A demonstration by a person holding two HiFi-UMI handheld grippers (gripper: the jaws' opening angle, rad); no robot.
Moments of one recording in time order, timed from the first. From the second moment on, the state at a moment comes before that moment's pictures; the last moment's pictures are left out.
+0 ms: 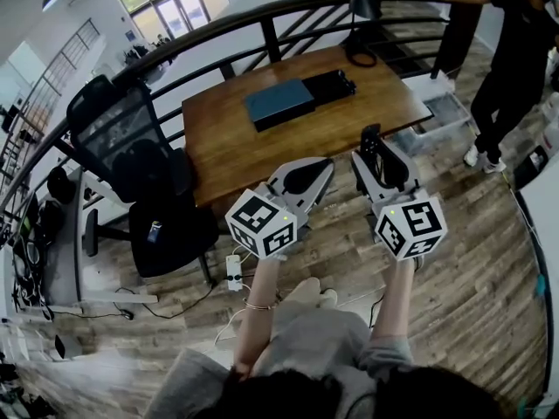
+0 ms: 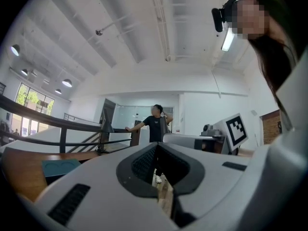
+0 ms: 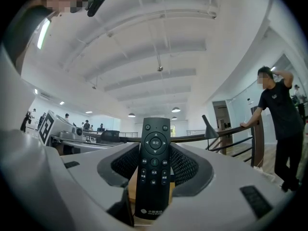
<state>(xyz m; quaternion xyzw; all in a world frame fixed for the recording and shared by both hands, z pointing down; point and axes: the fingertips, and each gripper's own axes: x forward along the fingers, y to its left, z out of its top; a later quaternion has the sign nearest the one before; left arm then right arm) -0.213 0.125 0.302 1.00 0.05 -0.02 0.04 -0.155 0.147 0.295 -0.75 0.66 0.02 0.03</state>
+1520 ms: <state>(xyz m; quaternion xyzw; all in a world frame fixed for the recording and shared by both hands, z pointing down) -0.029 -0.012 0.324 0.99 0.04 -0.03 0.09 0.022 -0.003 0.314 -0.72 0.69 -0.01 0.00</state>
